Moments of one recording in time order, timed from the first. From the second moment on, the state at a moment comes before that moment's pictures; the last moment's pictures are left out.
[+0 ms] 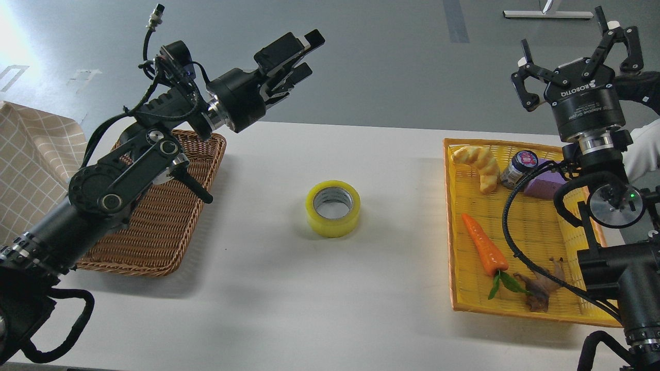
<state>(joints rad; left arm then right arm) -0.76 0.34 -0.86 -1.14 1.33 -0.32 -0.30 0.52 -0.09 1.59 1.03 -0.32 0.49 0.02</state>
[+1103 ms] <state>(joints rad) -0.96 0.36 -0.38 -1.16 1.84 -0.30 0.01 0.50 -0.09 1.59 1.03 -0.32 0.49 0.02</state>
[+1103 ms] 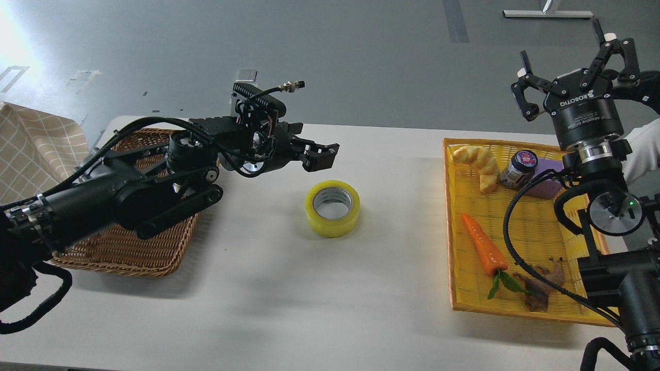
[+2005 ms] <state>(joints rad) -0.96 0.30 -0.24 -1.09 1.84 -0.29 0.01 0.47 -0.09 1.59 1.03 -0.32 0.49 0.02</state>
